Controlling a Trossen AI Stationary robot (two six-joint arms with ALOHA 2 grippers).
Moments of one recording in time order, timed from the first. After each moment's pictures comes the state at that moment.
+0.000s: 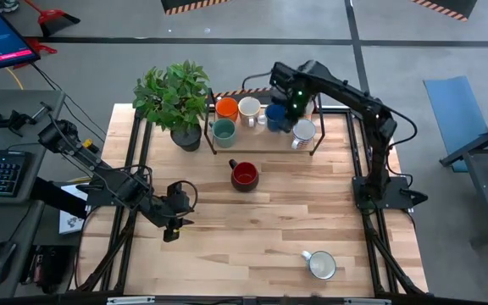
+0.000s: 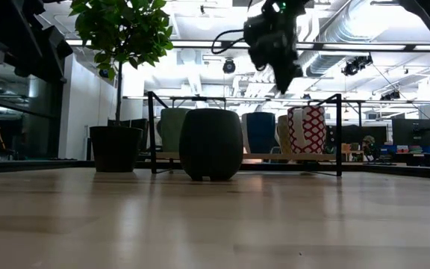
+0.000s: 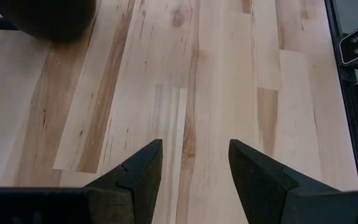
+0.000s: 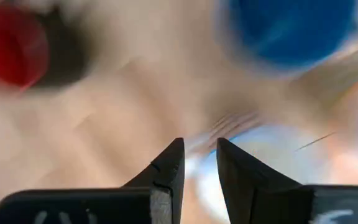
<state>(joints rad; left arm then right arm) -0.60 1.09 0.70 -0.51 -0.32 -0.63 -0.59 1.93 1.99 -1.54 -0.16 -0.02</state>
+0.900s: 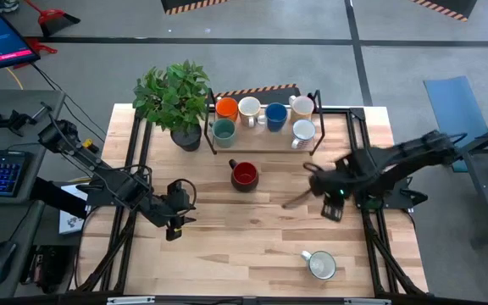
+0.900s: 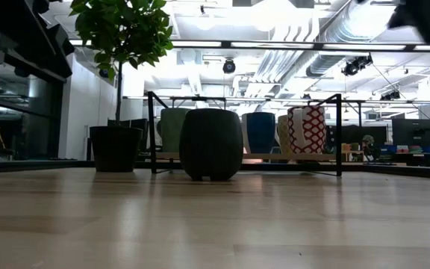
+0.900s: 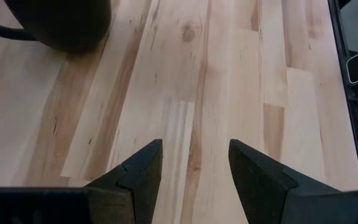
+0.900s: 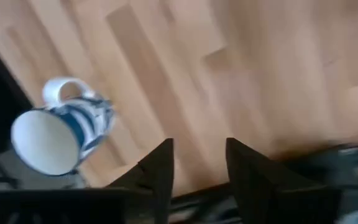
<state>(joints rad) -0.60 1.09 0.70 -0.49 -0.38 -0.65 0.28 1.31 1.31 -1.45 -0.12 0.71</state>
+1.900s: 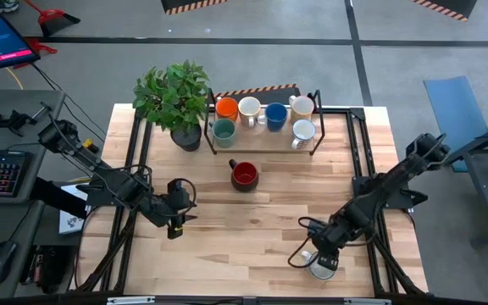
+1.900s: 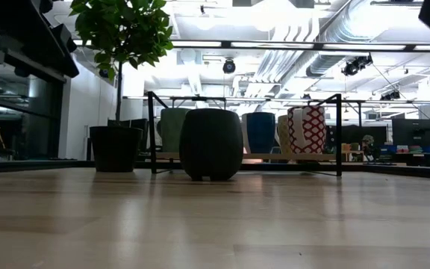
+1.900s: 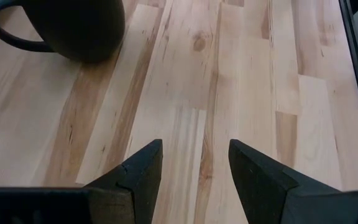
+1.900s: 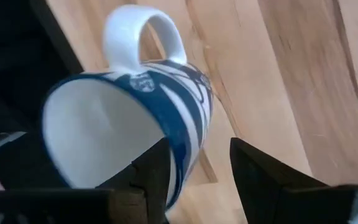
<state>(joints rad) -0.60 1.09 0.70 -0.49 -0.43 -0.63 0.70 1.43 0.93 -0.72 -0.24 1.15</state>
